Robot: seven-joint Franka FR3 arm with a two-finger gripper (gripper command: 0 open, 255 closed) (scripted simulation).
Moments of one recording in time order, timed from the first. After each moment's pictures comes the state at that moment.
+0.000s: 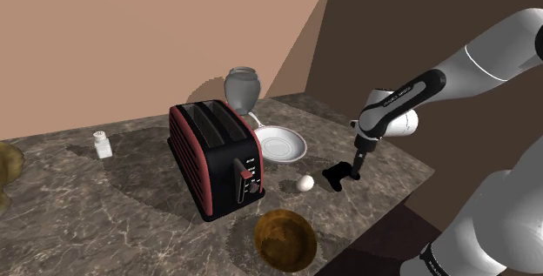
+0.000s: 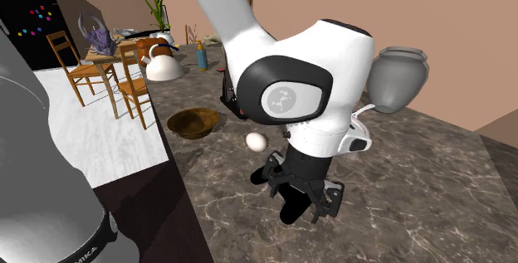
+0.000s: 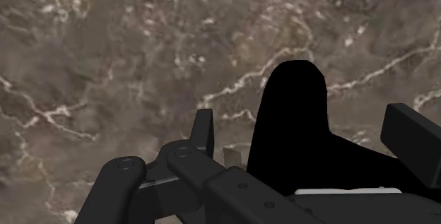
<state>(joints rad) 0.09 -0.04 -0.47 -2.69 0.01 2.55 -0.77</state>
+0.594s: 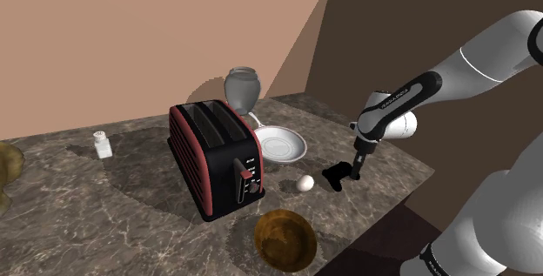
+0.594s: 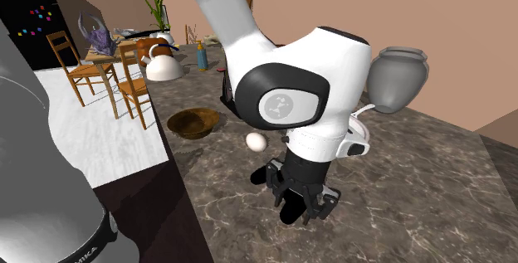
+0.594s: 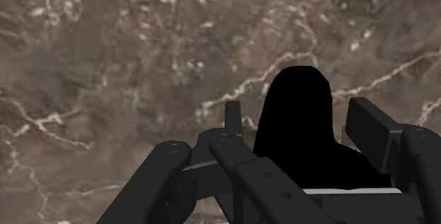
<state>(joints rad) 0.09 -0.01 -0.47 -2.70 0.03 2.58 -0.78</state>
